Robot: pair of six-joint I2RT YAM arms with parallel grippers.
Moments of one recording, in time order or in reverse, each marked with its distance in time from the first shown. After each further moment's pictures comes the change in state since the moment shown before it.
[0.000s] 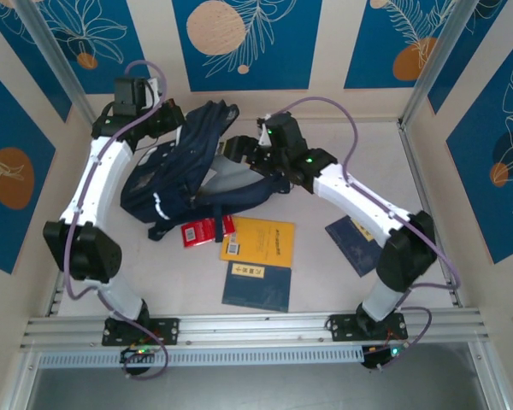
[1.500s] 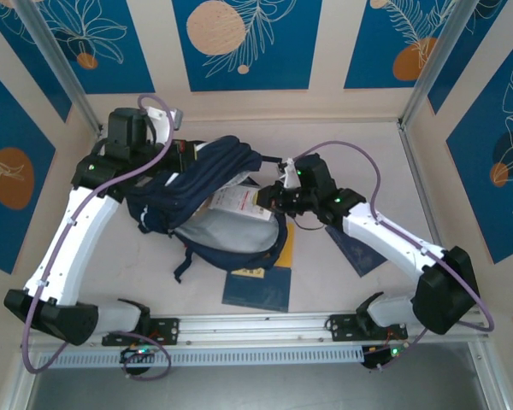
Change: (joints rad) left arm -0.201 -0.445 -0.281 -0.131 0.010 0.244; right arm -0.033 -0.284 -0.486 0.139 -0.252 0.127
